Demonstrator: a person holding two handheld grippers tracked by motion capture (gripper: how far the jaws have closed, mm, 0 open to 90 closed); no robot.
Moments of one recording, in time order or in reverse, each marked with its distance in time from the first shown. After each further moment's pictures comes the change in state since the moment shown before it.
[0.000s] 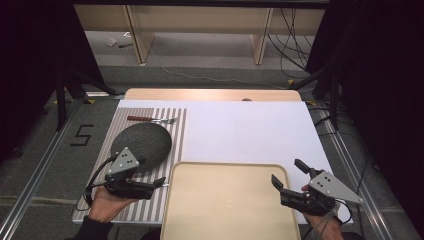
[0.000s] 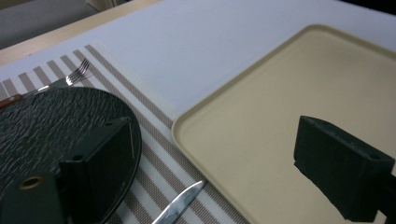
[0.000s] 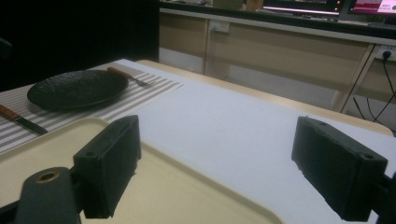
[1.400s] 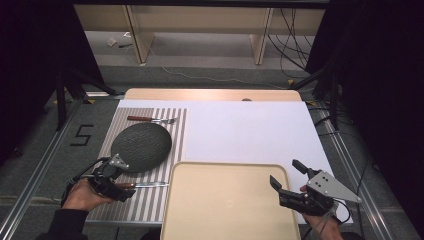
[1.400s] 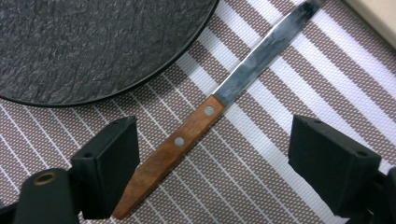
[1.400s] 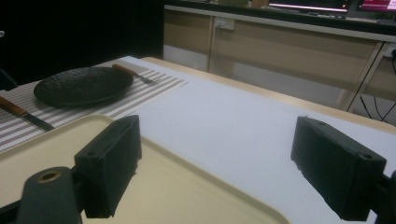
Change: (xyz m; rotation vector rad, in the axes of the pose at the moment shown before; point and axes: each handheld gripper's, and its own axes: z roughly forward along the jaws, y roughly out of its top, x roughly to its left) left arm 0.073 -0.050 0.016 0.559 0.056 -0.002; right arm 0.002 -0.001 0.002 0.013 0.020 -0.001
